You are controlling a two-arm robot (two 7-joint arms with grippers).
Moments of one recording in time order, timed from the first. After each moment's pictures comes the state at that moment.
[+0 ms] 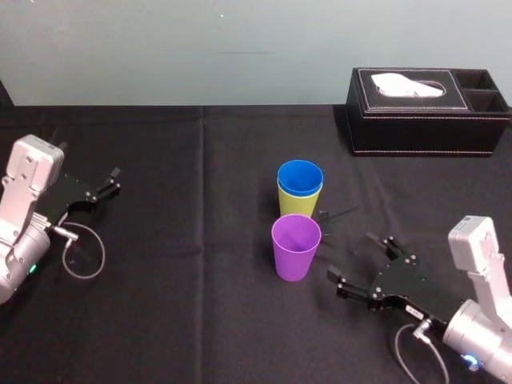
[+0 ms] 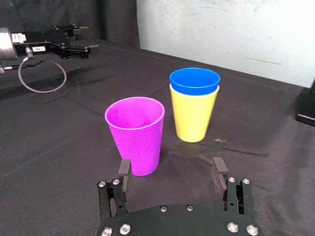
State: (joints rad) left arm -0.20 0.60 0.45 -1.41 -0.25 -0.12 0.03; right arm -0.12 0.54 -0.26 -1.62 0.38 -0.11 0.47
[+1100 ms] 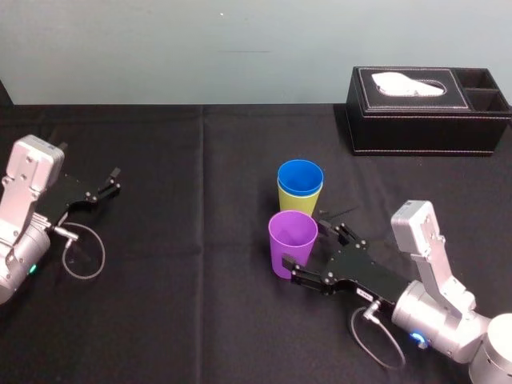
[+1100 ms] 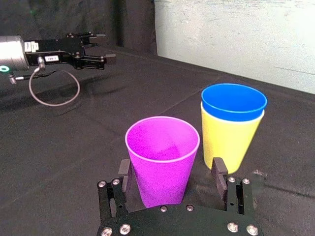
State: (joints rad) left arm -0.20 0.60 0.45 -1.41 -0.25 -0.12 0.03; right arm 0.03 0.44 -0.36 -1.50 0.34 -0.12 0.49
